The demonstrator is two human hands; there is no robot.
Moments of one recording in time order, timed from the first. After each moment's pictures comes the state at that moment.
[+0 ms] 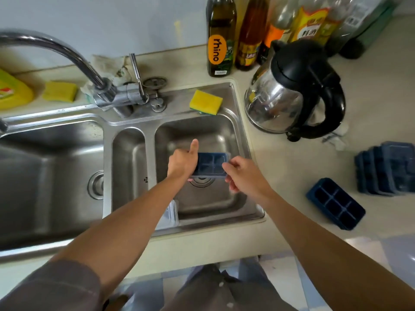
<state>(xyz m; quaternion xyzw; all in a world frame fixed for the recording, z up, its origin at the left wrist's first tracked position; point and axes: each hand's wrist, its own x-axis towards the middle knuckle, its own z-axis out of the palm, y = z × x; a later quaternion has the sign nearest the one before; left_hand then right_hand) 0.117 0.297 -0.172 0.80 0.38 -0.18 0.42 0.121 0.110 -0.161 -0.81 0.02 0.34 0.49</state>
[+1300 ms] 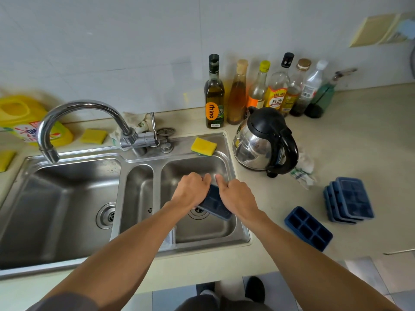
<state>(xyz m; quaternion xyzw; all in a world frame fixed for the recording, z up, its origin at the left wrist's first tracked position) 0.096 0.258 -0.076 0.94 0.16 -0.16 0.24 0.121 0.113 -0.102 -0.93 -0.05 0.21 0.31</state>
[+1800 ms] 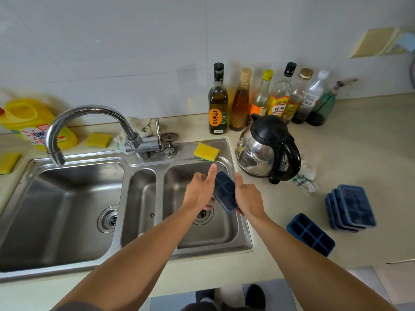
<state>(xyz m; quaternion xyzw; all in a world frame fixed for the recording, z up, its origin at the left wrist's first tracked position) 0.099 0.243 -0.069 0.79 0.32 -0.11 0.52 0.130 0.101 -0.096 -0.87 0.09 0.22 0.42</state>
